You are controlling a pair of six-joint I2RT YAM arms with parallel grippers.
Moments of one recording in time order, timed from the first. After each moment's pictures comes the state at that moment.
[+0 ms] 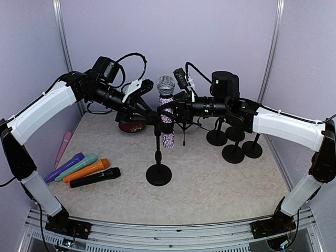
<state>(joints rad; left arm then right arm) -0.61 1.64 1.77 -0.90 0.70 0.75 0.82 1.59 1.39 0.11 -0.57 0.07</state>
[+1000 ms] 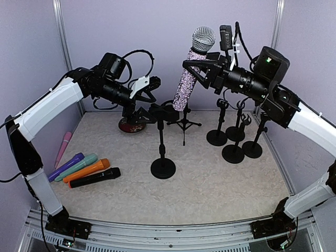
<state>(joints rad) -0.63 1.73 1.88 -0.90 0.58 0.74 0.82 1.33 1.45 0.17 -0.43 0.04</state>
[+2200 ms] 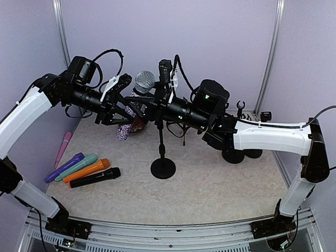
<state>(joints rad) -0.55 1.43 1.66 -0.96 0.75 0.62 1.07 1.71 1.42 0.64 -0.26 0.14</state>
